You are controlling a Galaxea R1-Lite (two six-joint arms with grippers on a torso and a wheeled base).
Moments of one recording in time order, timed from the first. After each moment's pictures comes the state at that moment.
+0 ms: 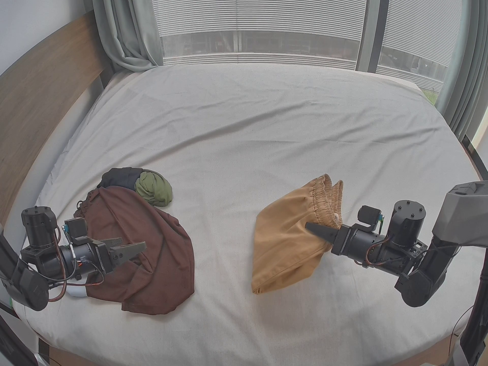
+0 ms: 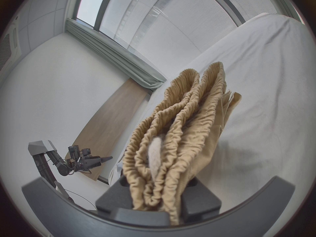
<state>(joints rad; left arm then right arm) 0.06 1.80 -0.28 -1.09 -0.65 -0.16 0.41 2.14 -0.48 -1.52 0.41 0.61</state>
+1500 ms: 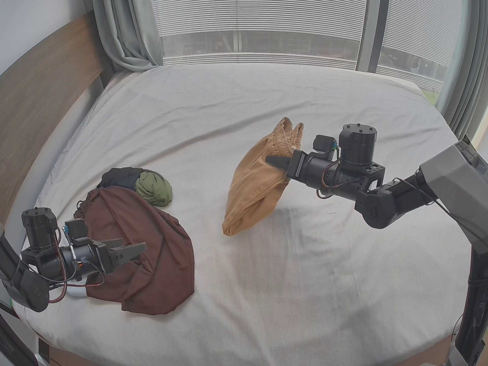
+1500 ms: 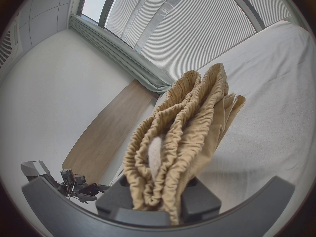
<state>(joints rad) 0.06 1.81 -0.27 -1.11 -0.65 -0.17 0.45 2.23 -1.33 -0.78 0.41 0.57</state>
